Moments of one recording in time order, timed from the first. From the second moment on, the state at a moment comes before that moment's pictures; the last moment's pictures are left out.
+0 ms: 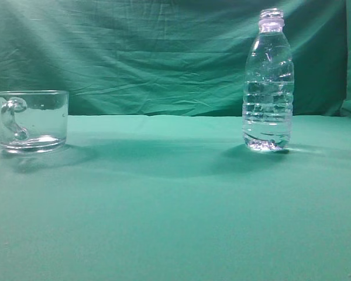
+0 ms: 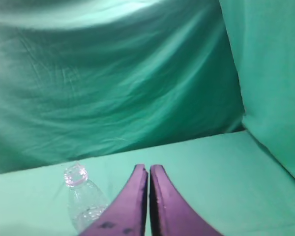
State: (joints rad) left arm -0.03 -0.02 0.02 -0.09 0.36 0.11; right arm 0.11 0.30 -0.22 0.11 0.03 0.12
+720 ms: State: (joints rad) left arm -0.03 -0.02 0.02 -0.09 0.36 0.11; right arm 0.35 0.94 -0.30 0.06 -0.25 0.04
